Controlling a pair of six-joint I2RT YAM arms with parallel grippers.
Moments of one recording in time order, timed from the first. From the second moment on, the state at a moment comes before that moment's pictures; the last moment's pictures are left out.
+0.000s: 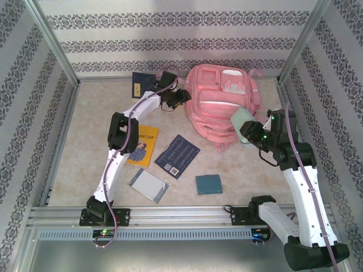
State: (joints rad) left arm -0.37 2.57 2.29 -0.57 0.40 -0.80; right arm 0.07 0.86 1.08 -0.96 -0.23 0.70
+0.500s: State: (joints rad) left arm -0.48 2.31 1.68 -0.15 0.45 -1.05; right arm 0.07 0.86 1.10 -1.03 0.00 0.59
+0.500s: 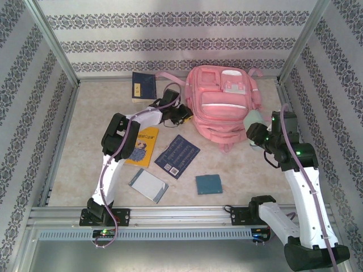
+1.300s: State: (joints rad) left arm -0.77 2.32 2.30 -0.67 0.18 -0.01; right arm 0.11 0.89 1.32 -1.15 0.26 0.46
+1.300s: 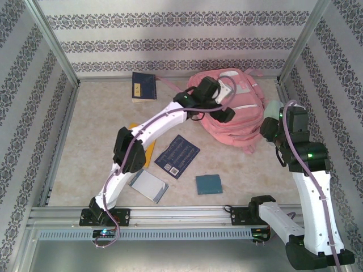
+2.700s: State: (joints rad) left arm -0.72 2.69 2.57 -0.51 0.53 -0.34; right arm 0.12 0.92 1.32 -1.23 0.27 0.45
